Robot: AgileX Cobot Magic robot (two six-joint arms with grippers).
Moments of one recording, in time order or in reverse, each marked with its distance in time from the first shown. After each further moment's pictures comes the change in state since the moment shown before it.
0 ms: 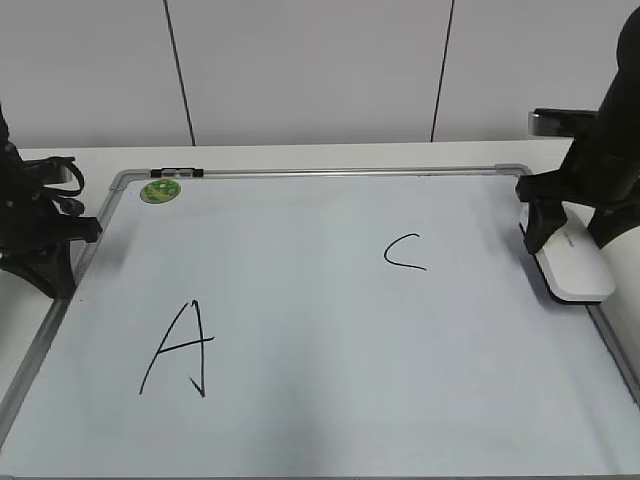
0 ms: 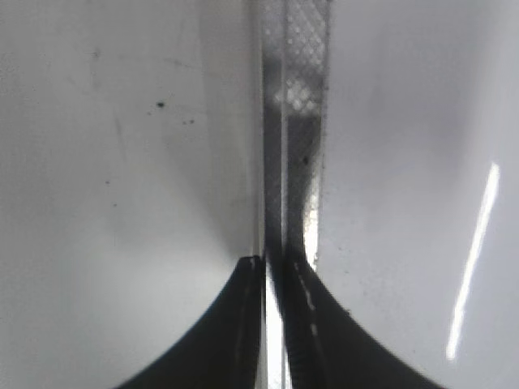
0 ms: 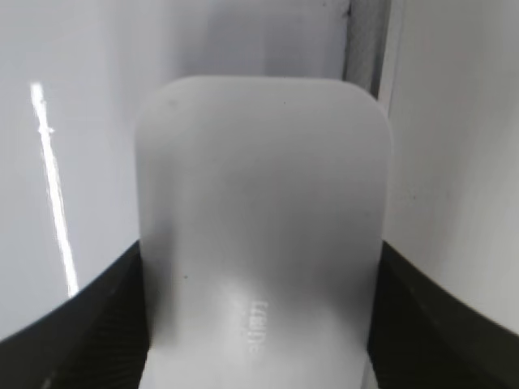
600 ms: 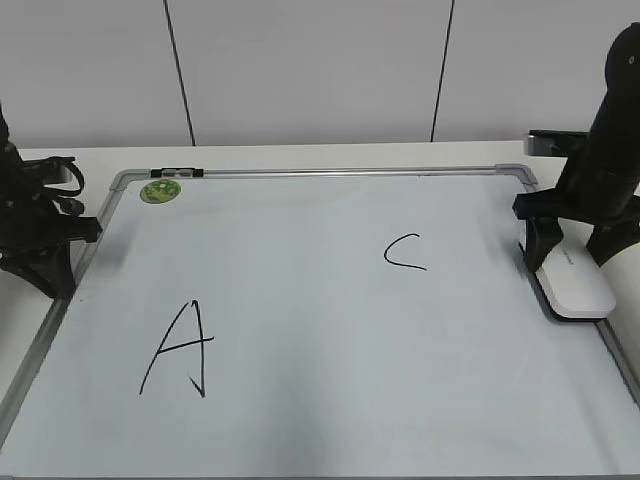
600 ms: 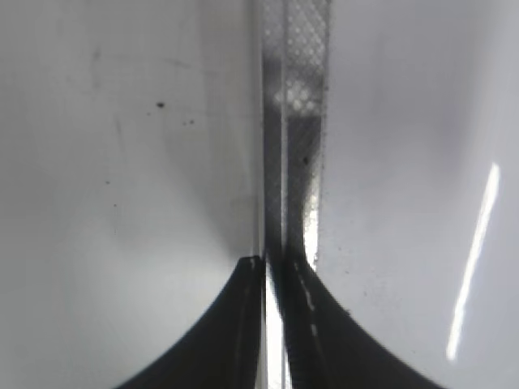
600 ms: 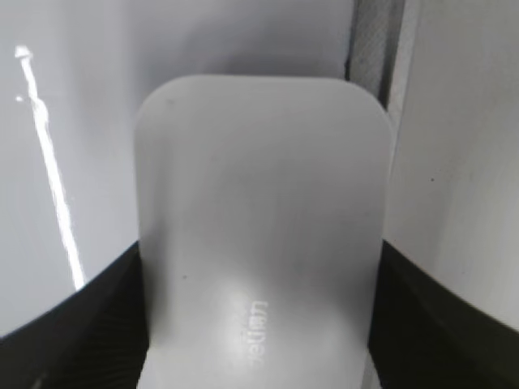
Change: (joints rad) left arm 0.000 0.000 0.000 0.000 0.000 0.000; right arm 0.000 0.048 0.000 -0.011 0.037 0.010
